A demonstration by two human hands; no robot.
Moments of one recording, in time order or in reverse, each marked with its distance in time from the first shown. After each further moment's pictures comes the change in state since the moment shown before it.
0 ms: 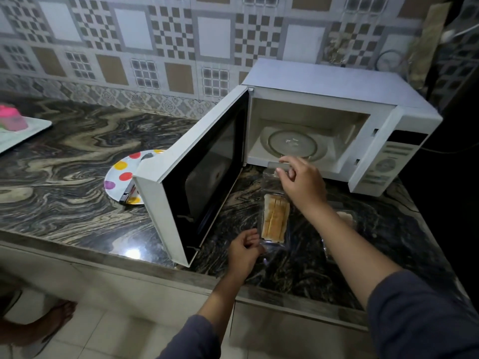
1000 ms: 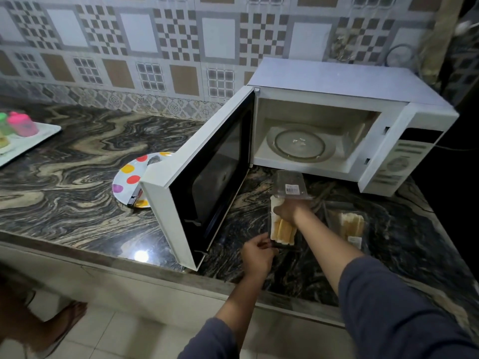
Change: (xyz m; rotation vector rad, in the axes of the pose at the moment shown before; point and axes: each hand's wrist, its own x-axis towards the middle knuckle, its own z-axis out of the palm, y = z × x) left_hand 0.002 0.003 0.019 0.032 0.083 -0.087; right_hand -0.013 0.000 0.045 -0.192 -0.757 0.586
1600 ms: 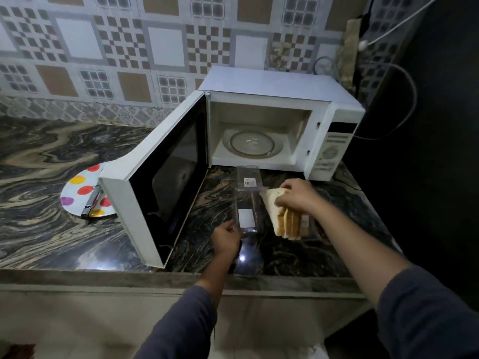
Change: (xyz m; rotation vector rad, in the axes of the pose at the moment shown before) left_hand -0.010 0.016 0.007 0.109 -0.031 0.100; right_hand -0.079 0.068 -0.064 0.206 0.229 0.025
